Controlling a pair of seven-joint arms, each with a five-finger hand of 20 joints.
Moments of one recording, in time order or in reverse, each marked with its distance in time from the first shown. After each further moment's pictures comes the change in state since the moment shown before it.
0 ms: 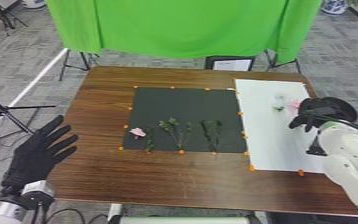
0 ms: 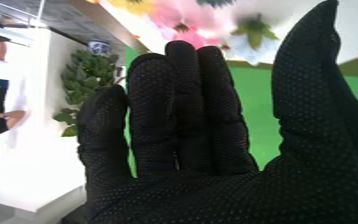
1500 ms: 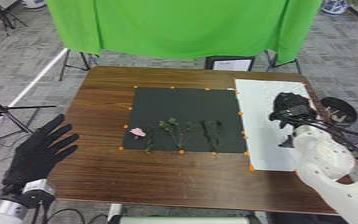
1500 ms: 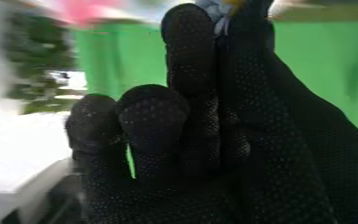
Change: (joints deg) left arm -0.7 0.2 0.2 0.2 0.1 -0.1 -0.2; right arm 9.9 -1.8 -17.2 3.6 -3.4 20.5 -6.7
